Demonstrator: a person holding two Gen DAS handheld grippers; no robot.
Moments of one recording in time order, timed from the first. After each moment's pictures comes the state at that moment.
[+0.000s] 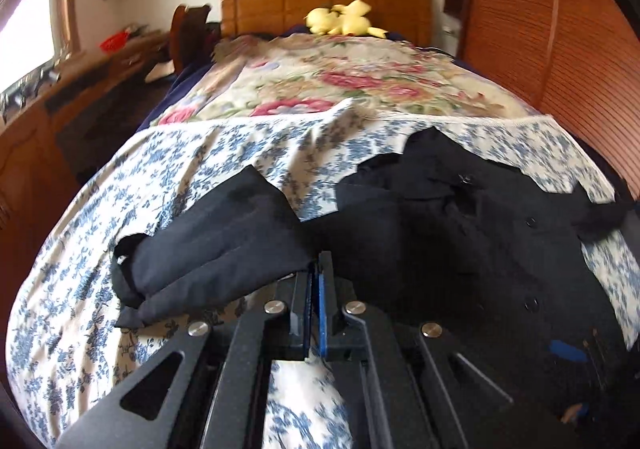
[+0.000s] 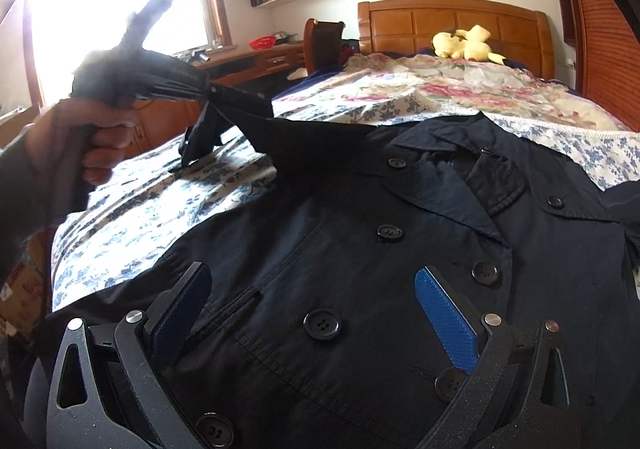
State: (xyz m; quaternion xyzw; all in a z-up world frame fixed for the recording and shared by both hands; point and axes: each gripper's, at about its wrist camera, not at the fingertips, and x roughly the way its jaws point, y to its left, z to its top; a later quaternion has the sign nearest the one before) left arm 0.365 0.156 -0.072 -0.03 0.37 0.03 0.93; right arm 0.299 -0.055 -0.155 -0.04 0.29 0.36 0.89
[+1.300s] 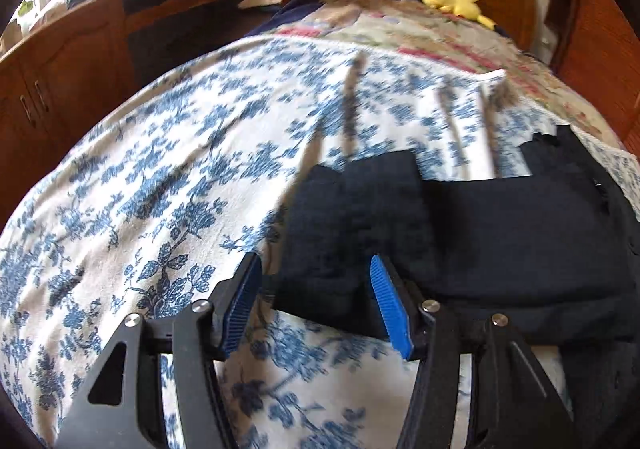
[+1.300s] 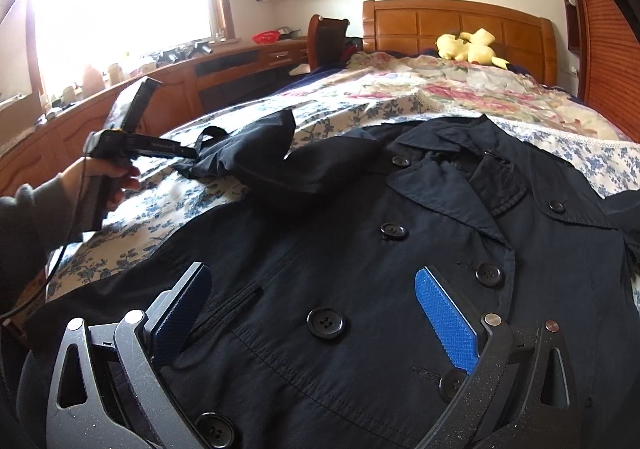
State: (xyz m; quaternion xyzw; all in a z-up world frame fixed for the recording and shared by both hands) left arm 0.353 0.332 -0.192 -0.12 0.42 0.17 0.88; right arm 0.296 -0.049 -0.157 -0.05 0.29 0.36 0.88
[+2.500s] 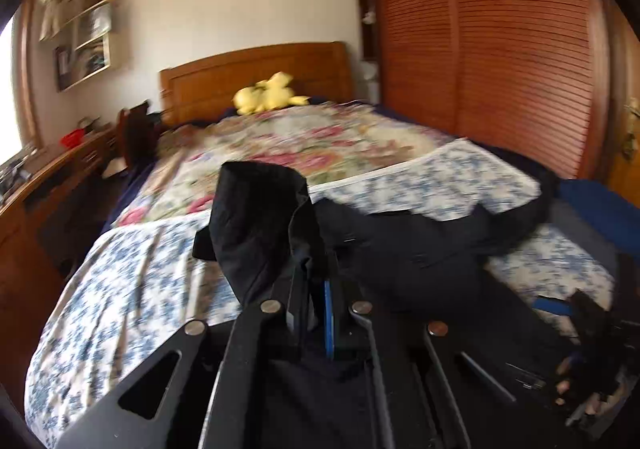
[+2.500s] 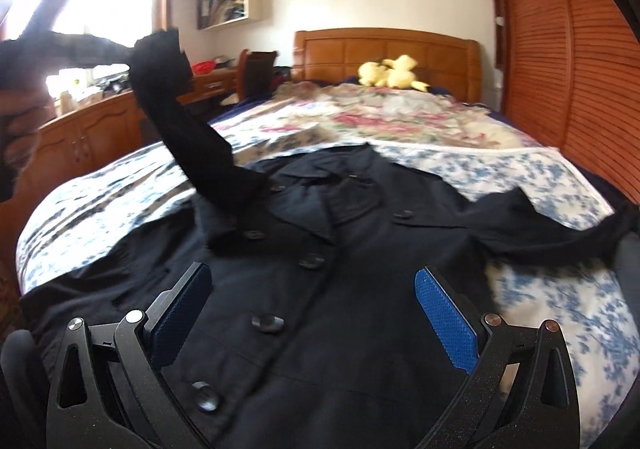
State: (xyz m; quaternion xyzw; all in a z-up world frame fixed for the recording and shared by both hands) left arm 0.279 0.015 0.039 0.04 0.26 -0.07 0.96; right arm 0.267 -0.184 -0.104 -0.05 0.25 0.24 0.94
